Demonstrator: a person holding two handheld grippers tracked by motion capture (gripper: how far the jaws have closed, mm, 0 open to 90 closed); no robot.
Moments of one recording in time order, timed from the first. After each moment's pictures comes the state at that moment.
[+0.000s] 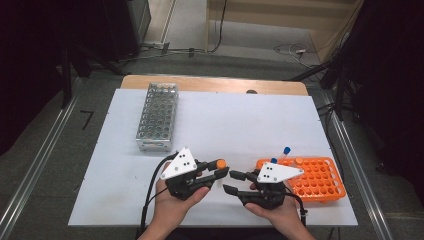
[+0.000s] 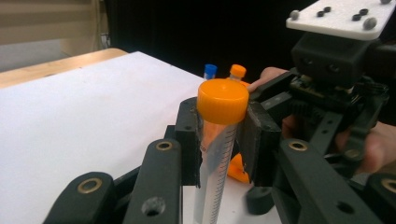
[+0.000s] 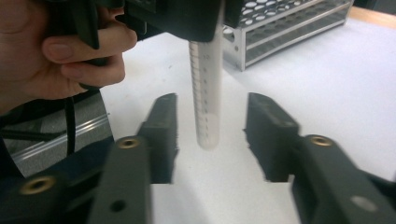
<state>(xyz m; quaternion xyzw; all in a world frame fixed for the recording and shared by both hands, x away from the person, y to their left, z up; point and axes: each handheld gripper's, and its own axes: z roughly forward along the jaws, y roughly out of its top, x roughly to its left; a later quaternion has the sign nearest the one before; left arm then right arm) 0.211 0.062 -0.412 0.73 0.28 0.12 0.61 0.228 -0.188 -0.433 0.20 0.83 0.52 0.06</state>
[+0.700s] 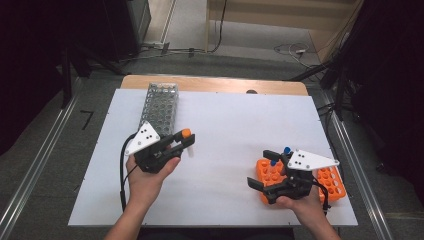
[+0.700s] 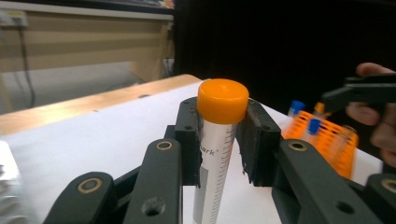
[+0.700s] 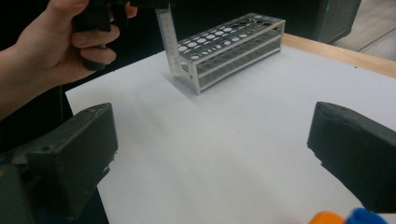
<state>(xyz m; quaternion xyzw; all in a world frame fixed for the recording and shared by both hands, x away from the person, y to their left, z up) 0.249 0.134 -0.396 0.67 0.35 0.21 0.61 0.240 -0.236 -0.398 0.25 0.80 0.54 0.10</state>
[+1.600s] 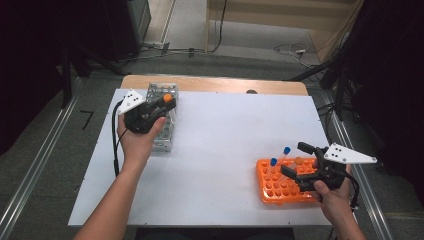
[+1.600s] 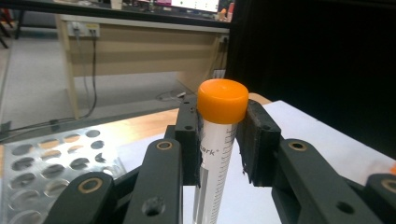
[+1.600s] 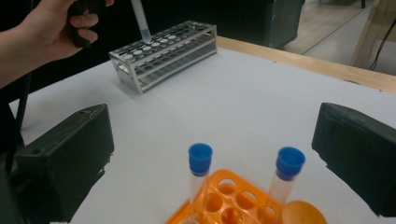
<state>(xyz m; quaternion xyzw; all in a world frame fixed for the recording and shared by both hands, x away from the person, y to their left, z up) 0.338 0.178 -0.394 0.64 0.41 0.27 0.60 0.262 -0.312 -0.401 0.30 0.77 0.55 0.15</state>
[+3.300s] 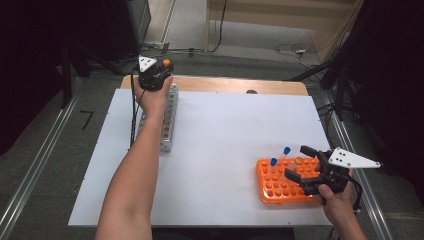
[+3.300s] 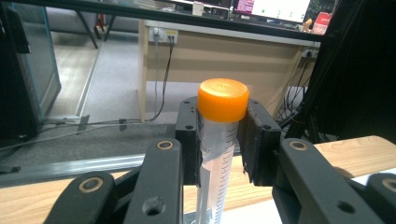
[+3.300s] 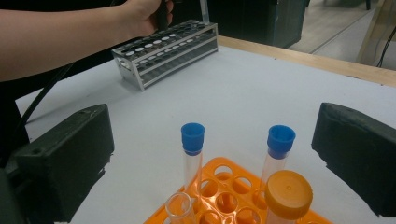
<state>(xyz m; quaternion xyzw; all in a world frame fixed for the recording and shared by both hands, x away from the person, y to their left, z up) 0.493 0.189 -0.417 0.57 0.50 0.35 0.55 0.260 -0.325 -0.413 0.29 0.76 0.56 0.14</state>
